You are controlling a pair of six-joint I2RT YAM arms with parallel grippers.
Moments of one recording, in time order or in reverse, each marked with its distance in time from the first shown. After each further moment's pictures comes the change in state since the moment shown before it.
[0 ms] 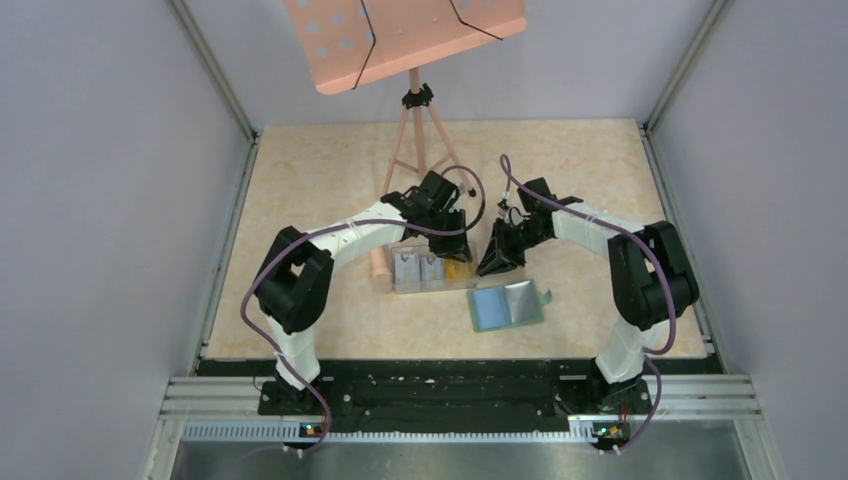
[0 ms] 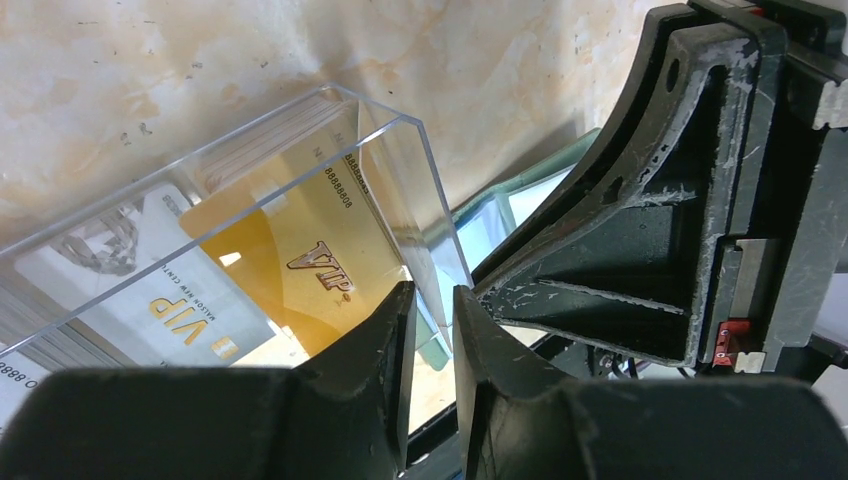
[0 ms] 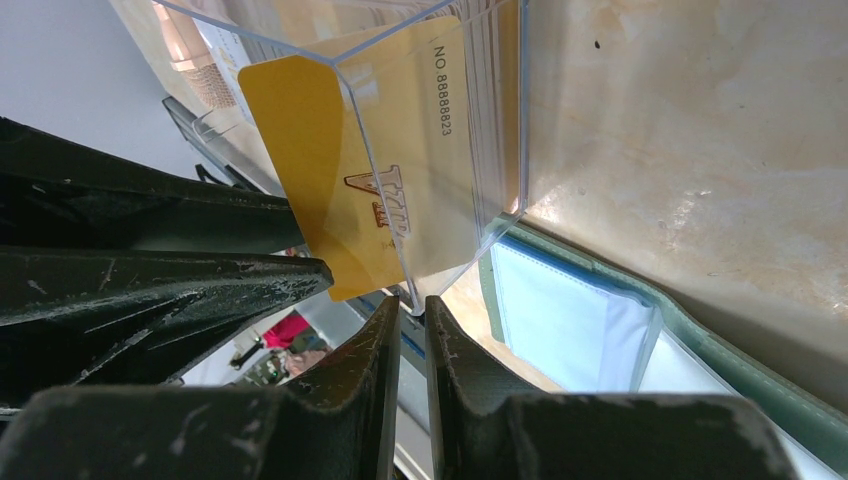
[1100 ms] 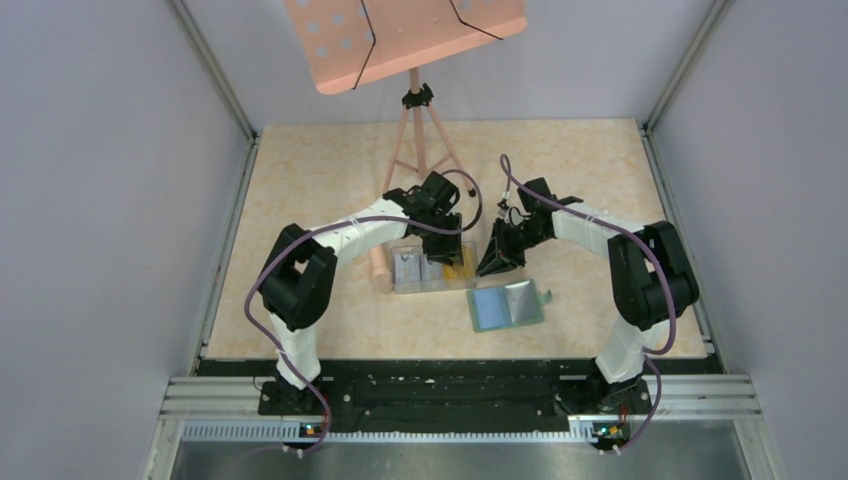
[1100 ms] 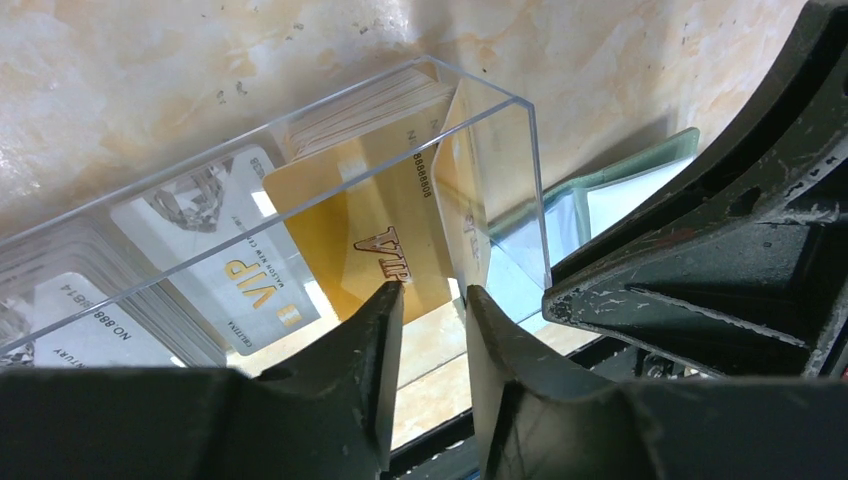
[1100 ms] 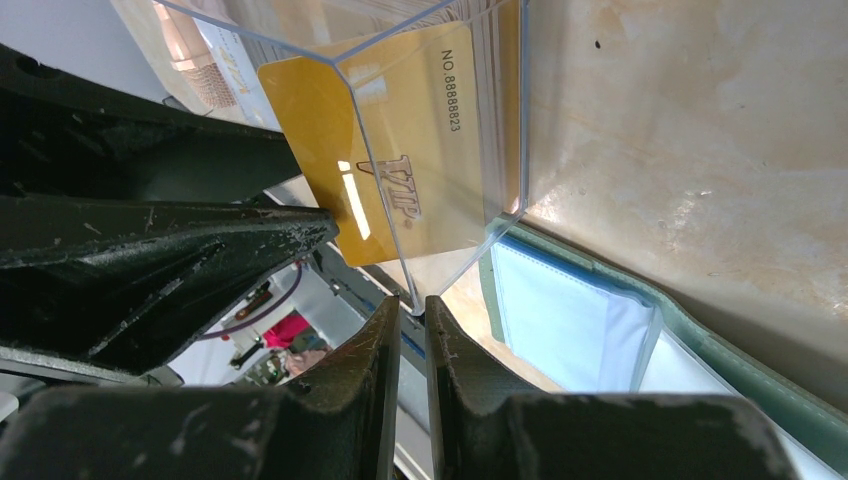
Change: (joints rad) left arm 0.000 0.028 0.039 -0.137 -0.094 0.031; right arm 0.000 0.000 0.000 0.000 -0.001 0.000
